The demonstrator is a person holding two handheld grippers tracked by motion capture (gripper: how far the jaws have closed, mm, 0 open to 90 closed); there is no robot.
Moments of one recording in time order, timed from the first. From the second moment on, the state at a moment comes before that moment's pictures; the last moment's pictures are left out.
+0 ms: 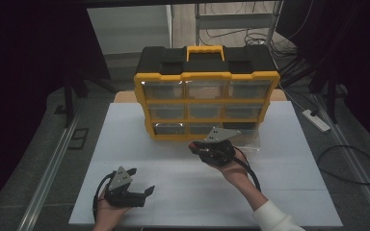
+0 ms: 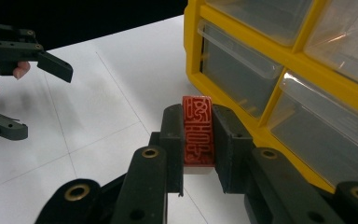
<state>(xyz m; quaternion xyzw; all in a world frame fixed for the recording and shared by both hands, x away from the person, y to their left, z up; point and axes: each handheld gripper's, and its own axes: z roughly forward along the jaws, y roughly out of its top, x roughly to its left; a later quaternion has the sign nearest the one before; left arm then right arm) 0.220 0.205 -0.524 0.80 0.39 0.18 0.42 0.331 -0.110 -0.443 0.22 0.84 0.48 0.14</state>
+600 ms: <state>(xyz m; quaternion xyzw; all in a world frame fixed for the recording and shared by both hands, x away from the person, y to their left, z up) 0.220 0.206 -0.524 0.80 0.39 0.18 0.42 0.334 -0.128 -0.426 0.23 0.82 0.50 0.16</state>
